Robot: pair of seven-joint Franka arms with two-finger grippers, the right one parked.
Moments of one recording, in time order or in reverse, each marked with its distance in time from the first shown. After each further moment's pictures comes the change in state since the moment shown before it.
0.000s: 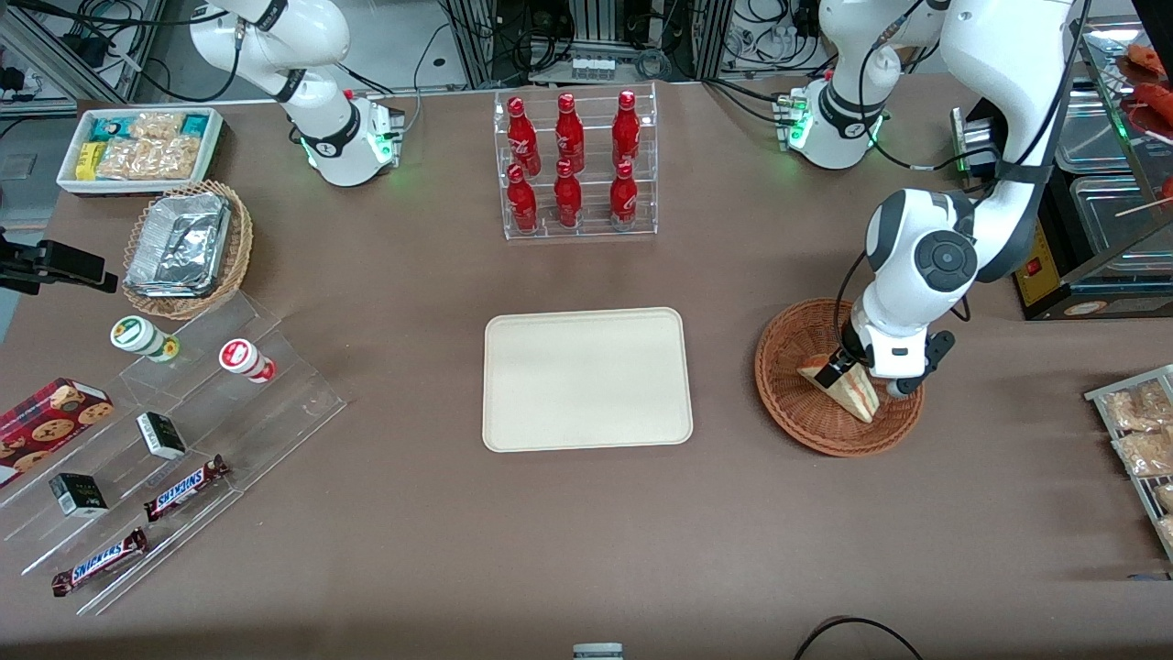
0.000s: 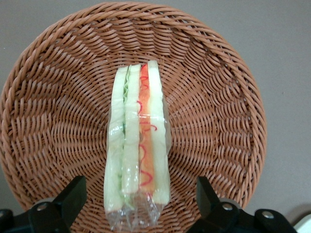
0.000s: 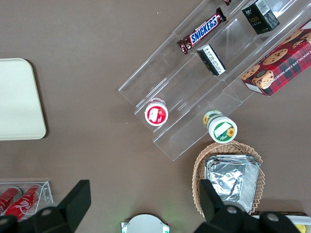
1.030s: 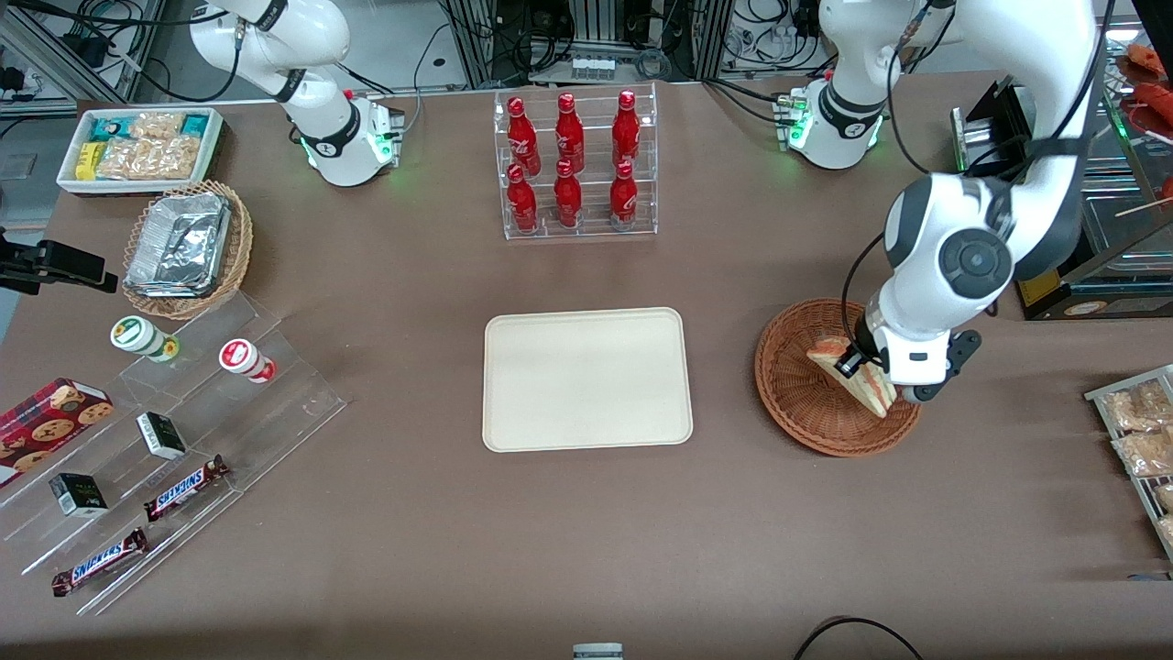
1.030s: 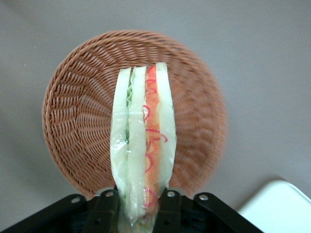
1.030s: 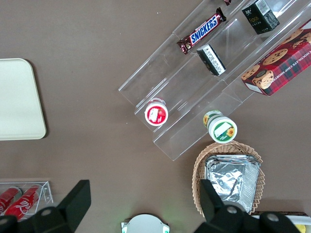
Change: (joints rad) arm -0.046 -0.053 -0.020 0.300 0.004 -0.428 0.001
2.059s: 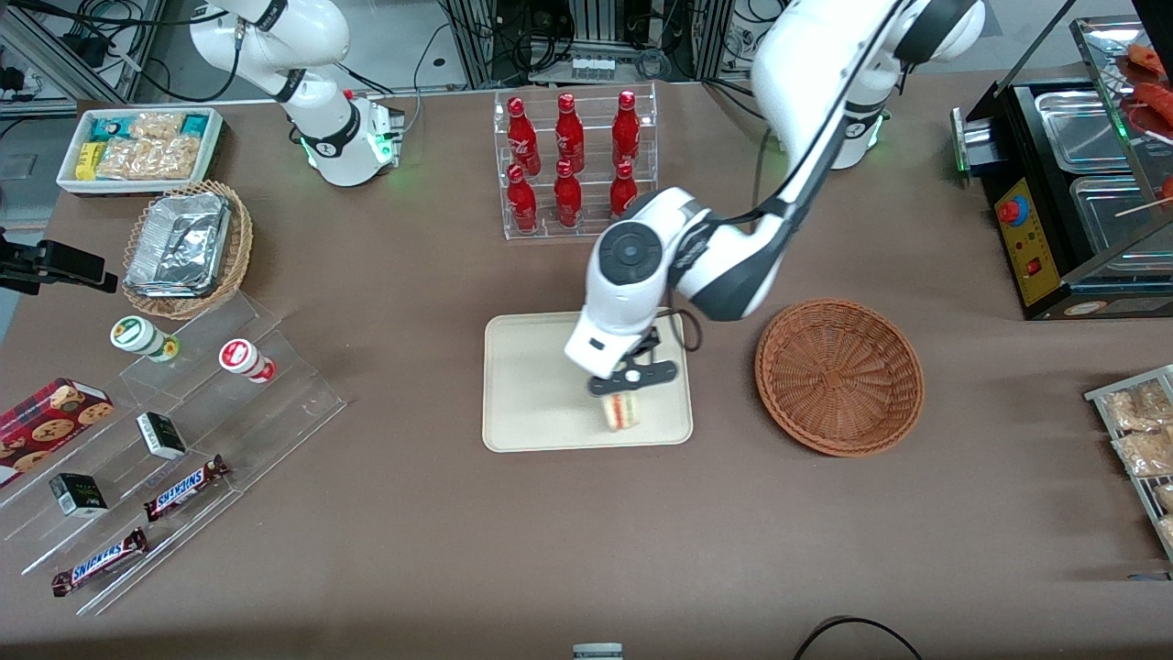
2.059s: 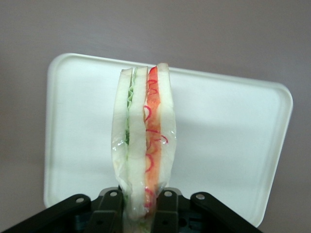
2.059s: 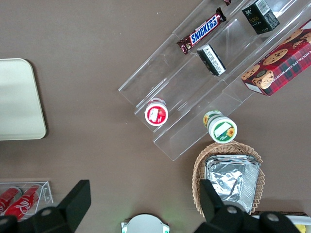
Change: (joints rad) arm -0.497 0.505 -0.015 0.546 0.000 0.044 0.111
